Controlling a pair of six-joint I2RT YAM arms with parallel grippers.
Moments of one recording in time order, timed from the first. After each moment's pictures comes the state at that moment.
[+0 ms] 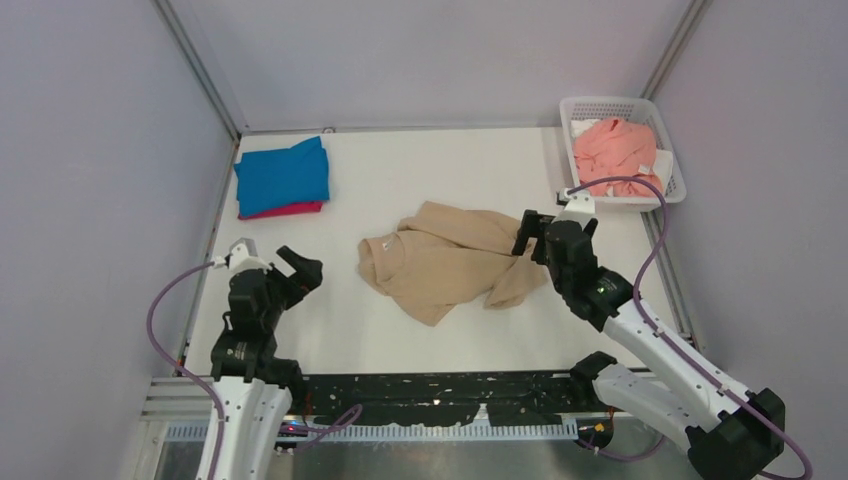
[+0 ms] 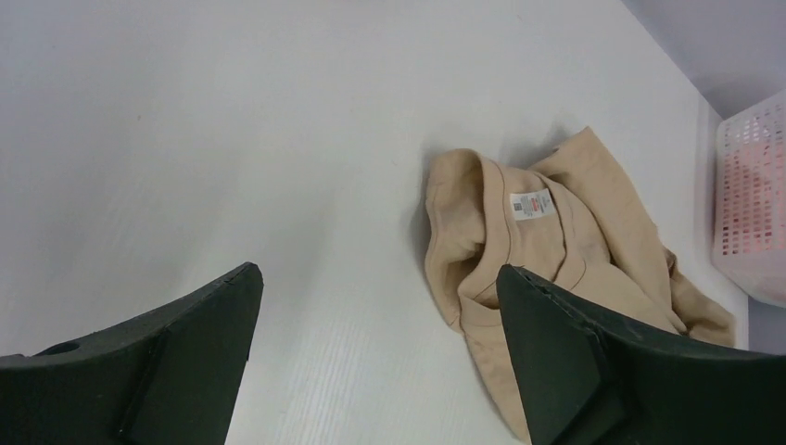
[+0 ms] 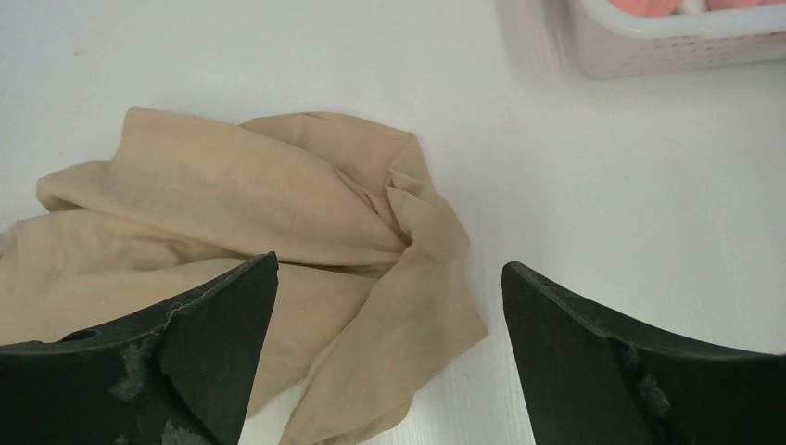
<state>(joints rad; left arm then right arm) -0.03 0.36 0.47 -0.55 -0.03 -0.66 0.54 0.85 0.67 -0.26 0.49 0.39</state>
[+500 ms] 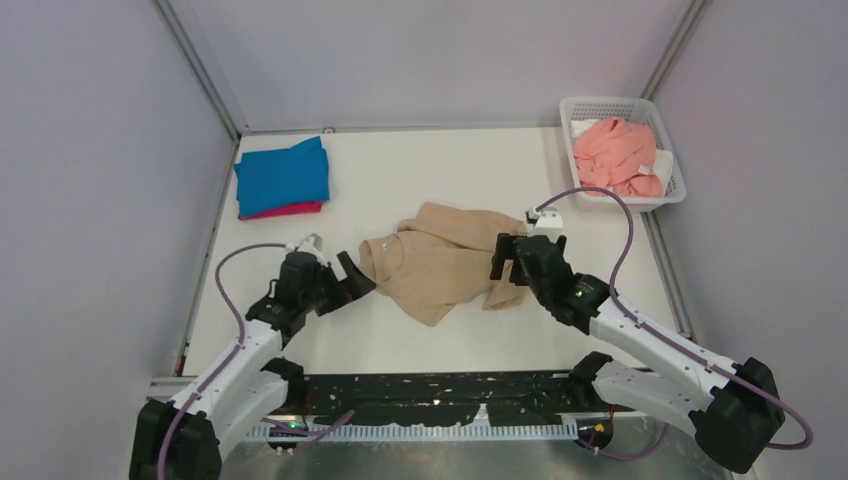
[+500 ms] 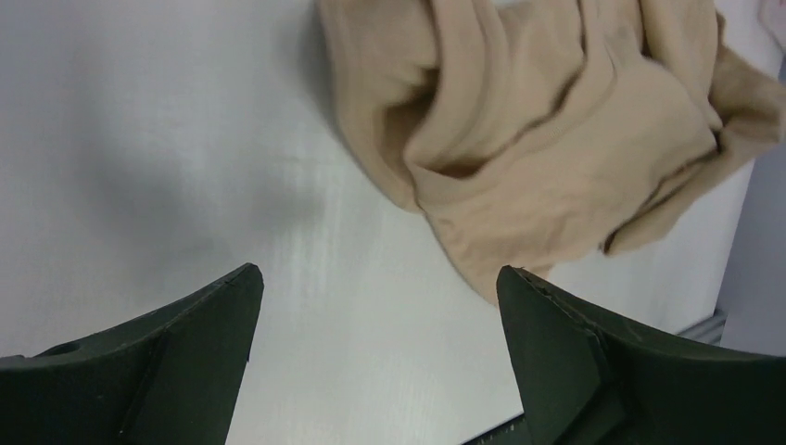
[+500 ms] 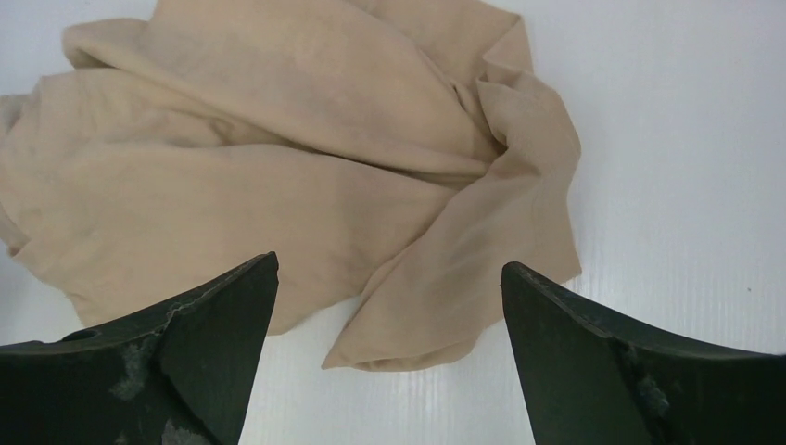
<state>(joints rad) -0.19 0.84 0.36 -0.26 0.19 -0.72 0.68 0.93 0.63 -0.31 0.44 0.49</state>
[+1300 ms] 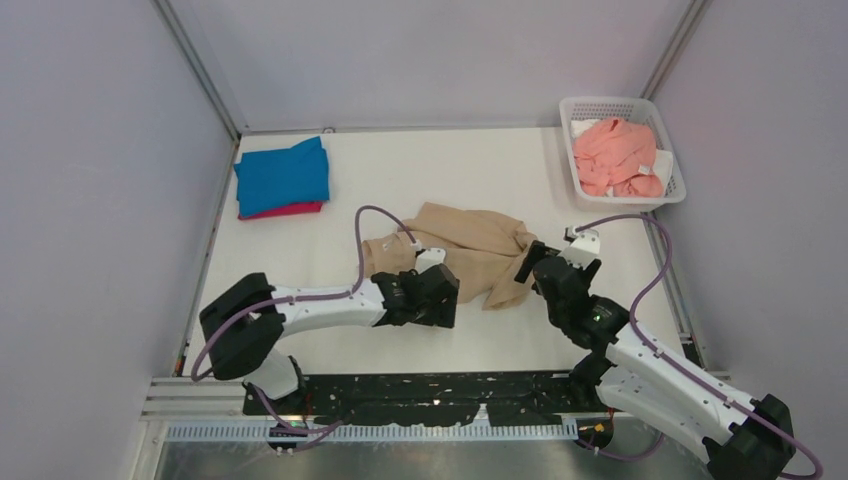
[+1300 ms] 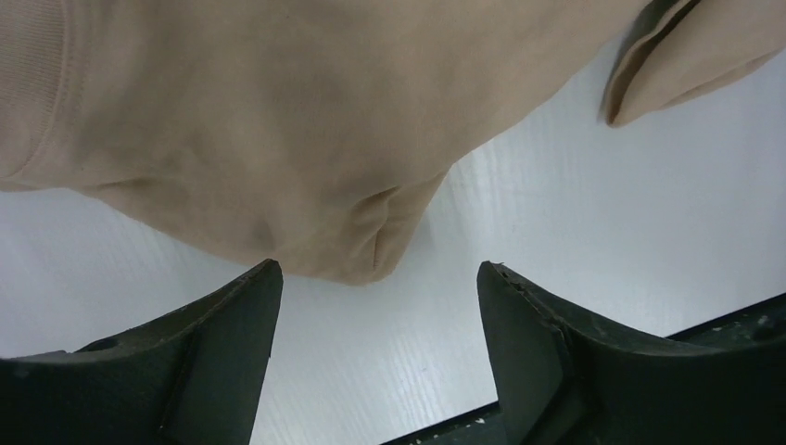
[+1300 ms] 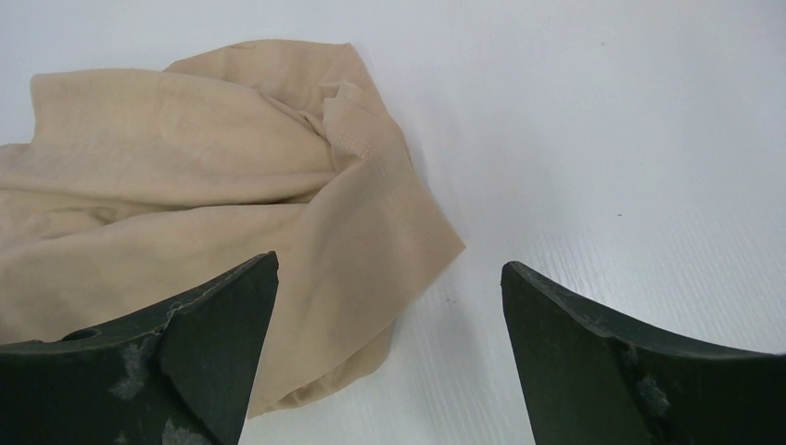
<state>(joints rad) -1.10 1.53 0.91 -0.39 -0.30 -0.85 0.68 0.72 0.47 -0.38 0.72 0.68</state>
